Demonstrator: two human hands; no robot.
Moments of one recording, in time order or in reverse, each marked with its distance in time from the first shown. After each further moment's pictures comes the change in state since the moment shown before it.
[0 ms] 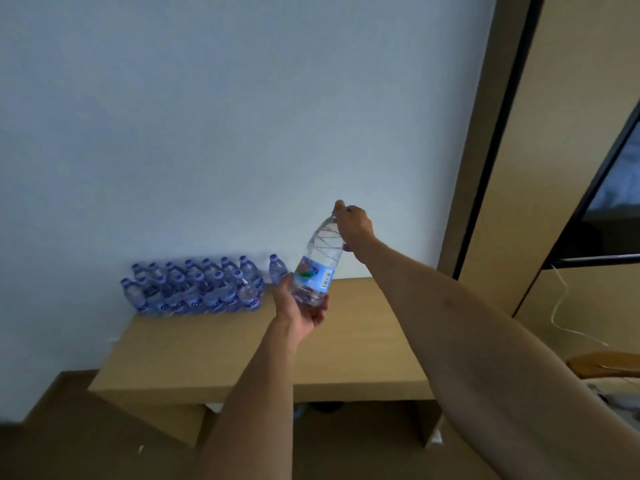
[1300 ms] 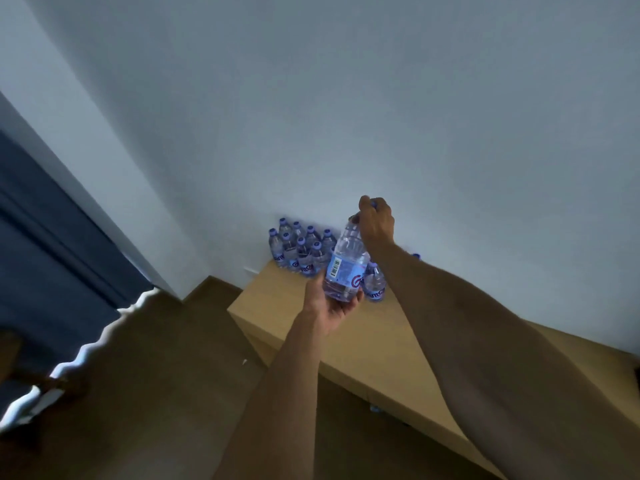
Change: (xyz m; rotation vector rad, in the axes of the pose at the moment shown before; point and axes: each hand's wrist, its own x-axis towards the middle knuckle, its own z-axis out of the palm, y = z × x) left_hand 0.015 0.110 -0.185 -0.400 0.142 0.145; right_hand 0.012 -0.047 0.293 0.151 -0.288 -0.139
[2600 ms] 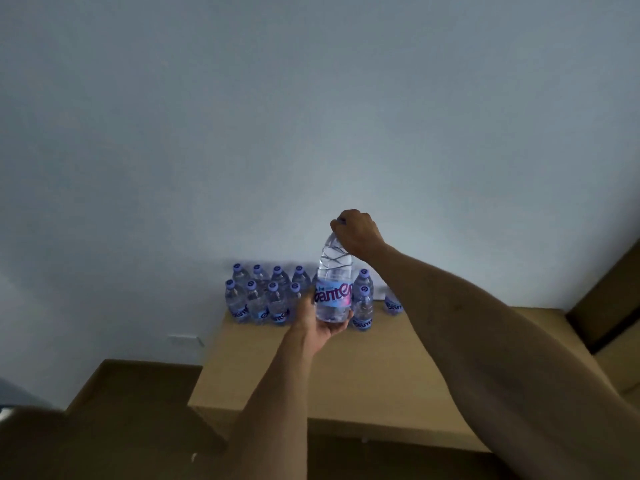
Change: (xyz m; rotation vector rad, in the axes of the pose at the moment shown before) left_hand 0.128 0.133 -0.085 0.232 -0.248 -0.299; right_hand 0.068 -0.025 0.121 -0.768 0.126 -0.073
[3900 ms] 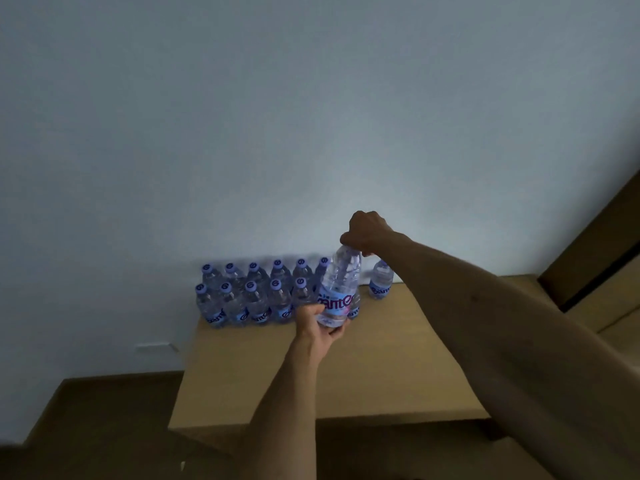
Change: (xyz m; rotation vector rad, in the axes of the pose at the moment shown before) left_hand 0.055 -0.020 -0.010 0.020 0.145 -0.068; right_hand 0.040 0.052 0.004 -0.370 -0.192 0.152
